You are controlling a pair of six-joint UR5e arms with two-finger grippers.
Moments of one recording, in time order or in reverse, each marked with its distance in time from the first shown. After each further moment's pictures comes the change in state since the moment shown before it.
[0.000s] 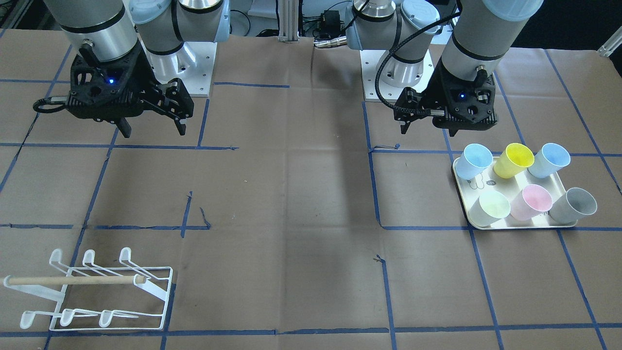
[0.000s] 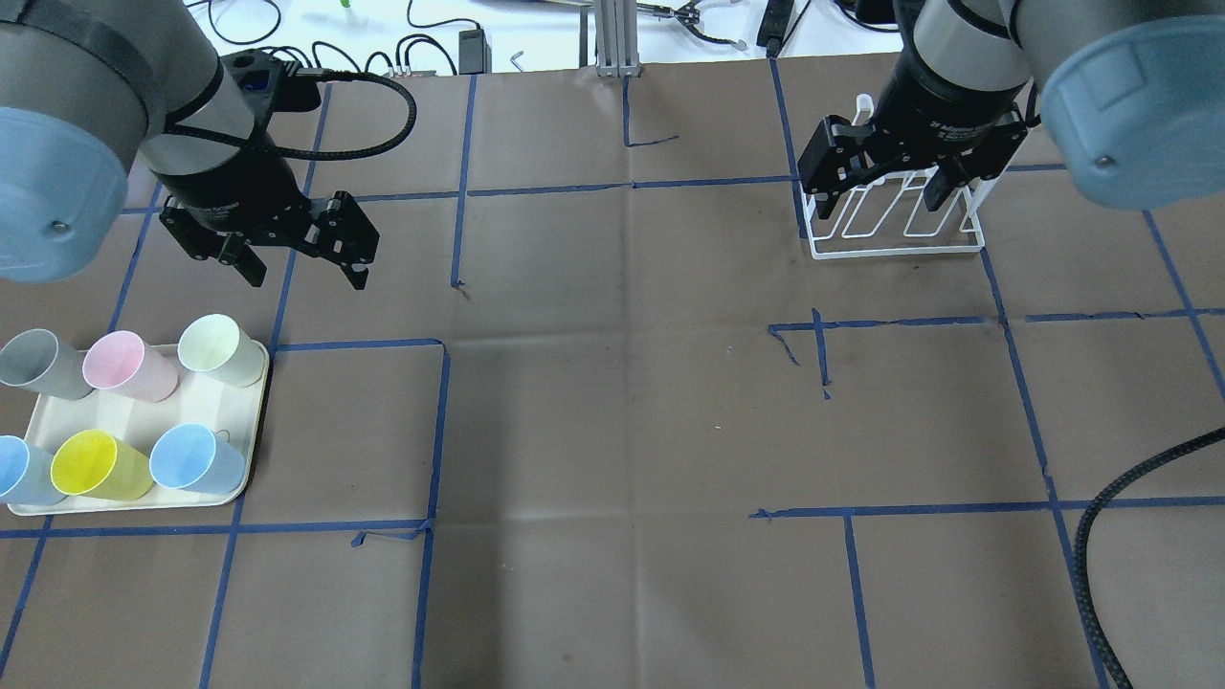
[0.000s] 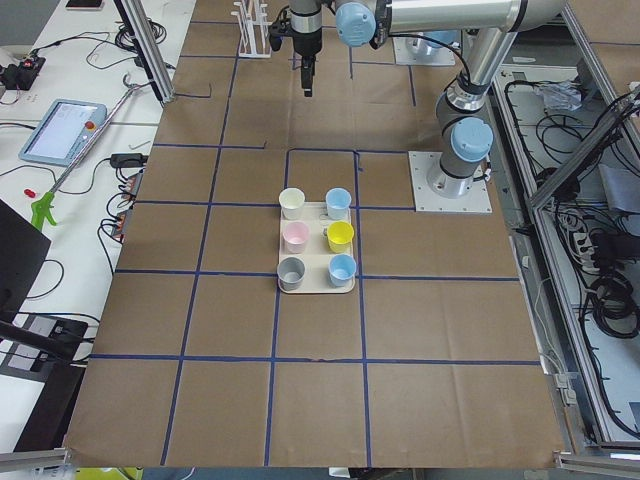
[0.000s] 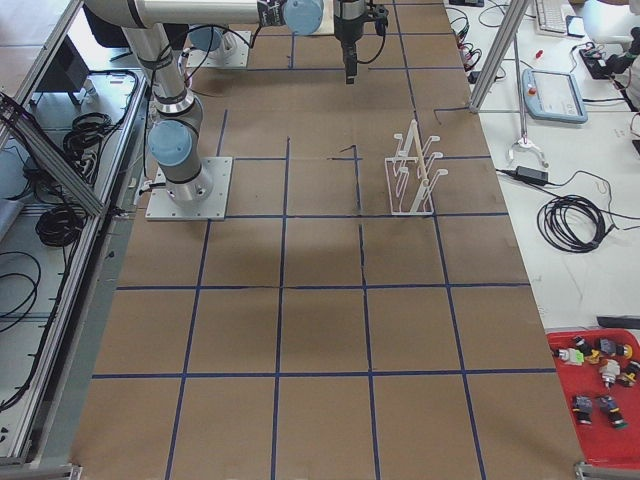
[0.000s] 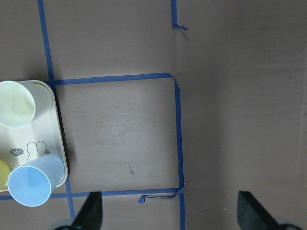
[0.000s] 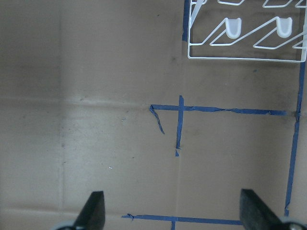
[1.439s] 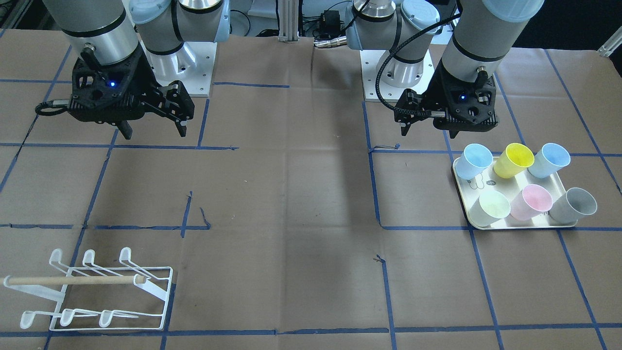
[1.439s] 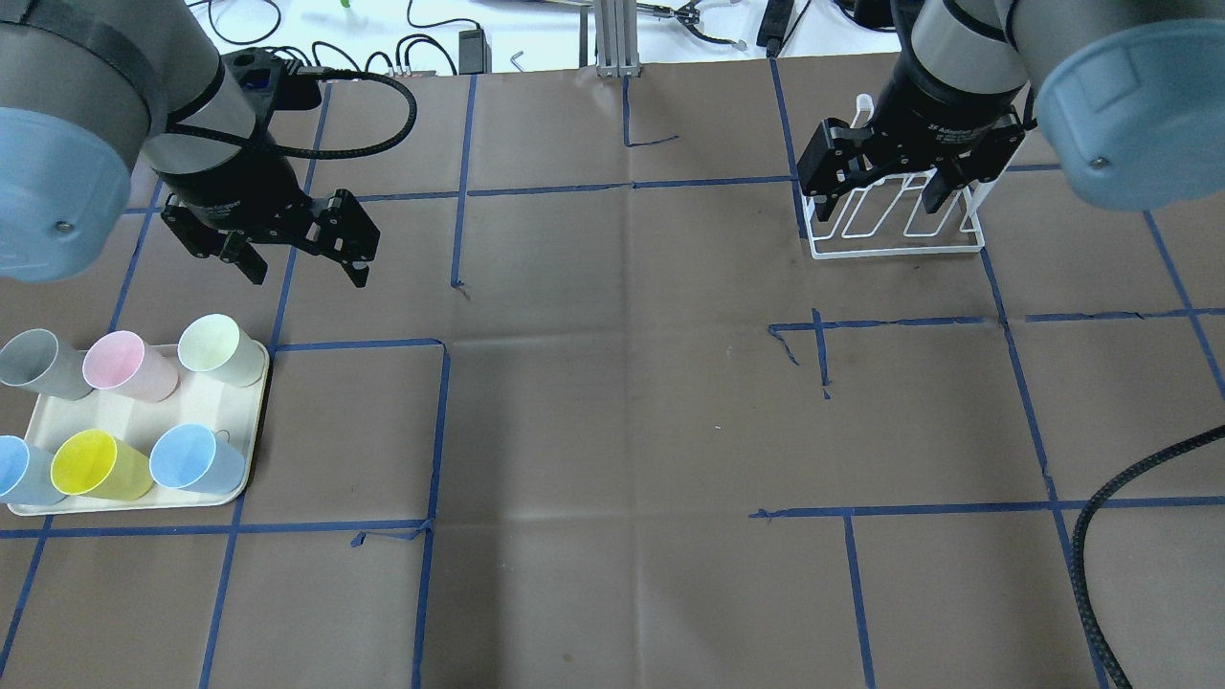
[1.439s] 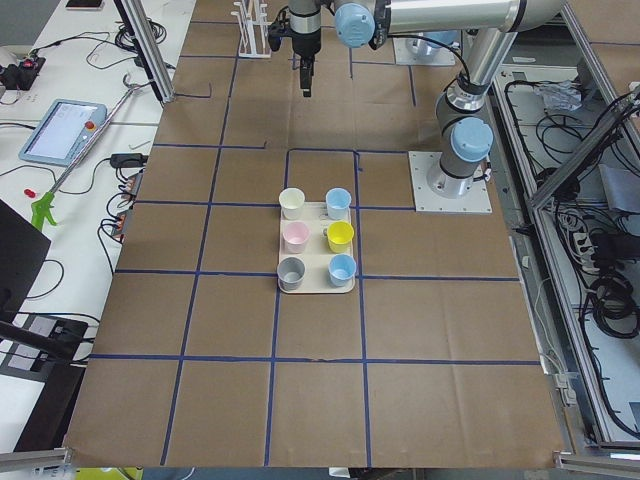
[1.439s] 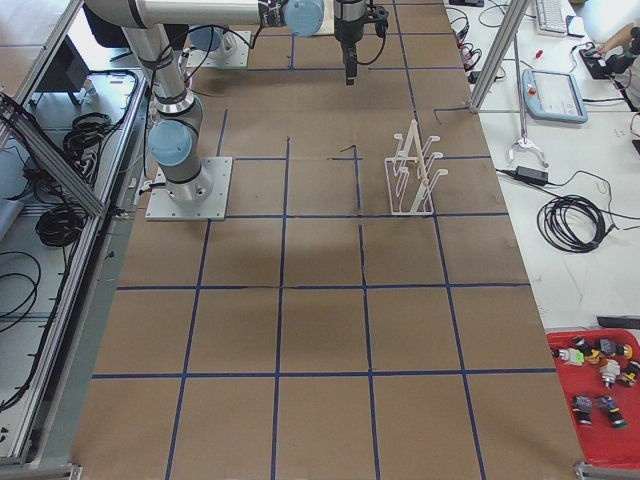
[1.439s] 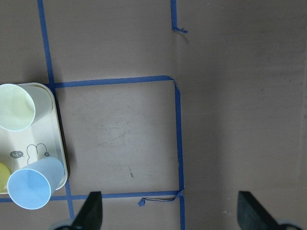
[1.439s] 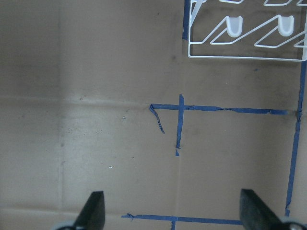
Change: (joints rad) left arm 0.002 -0.003 -0.002 0.017 0.000 0.000; right arm 0.000 0.005 0.005 -0.002 0.000 0.000
